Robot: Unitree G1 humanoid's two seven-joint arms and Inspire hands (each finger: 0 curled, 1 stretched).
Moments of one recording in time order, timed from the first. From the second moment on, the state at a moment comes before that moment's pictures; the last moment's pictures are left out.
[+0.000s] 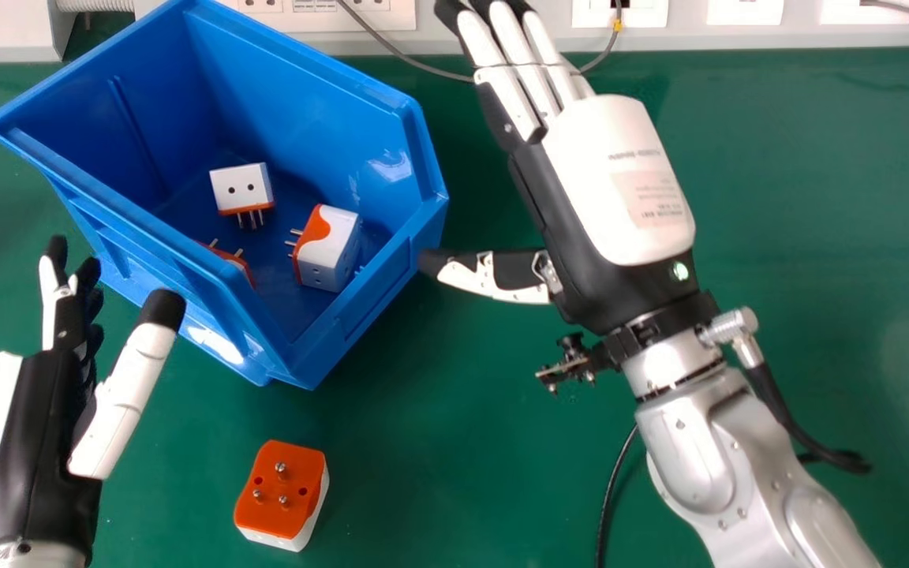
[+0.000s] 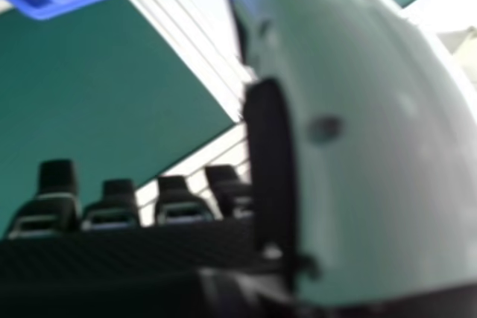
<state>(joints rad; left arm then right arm) 0.52 0.16 0.26 -0.42 0.02 -0.05 -0.07 -0.16 -0.20 0.39 -0.09 -0.85 -0.14 -0.30</state>
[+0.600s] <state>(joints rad) 0.74 0.06 0.28 -0.49 -0.02 -0.23 -0.09 0.13 -0.39 0.34 -0.16 -0.77 -0.35 -0.26</state>
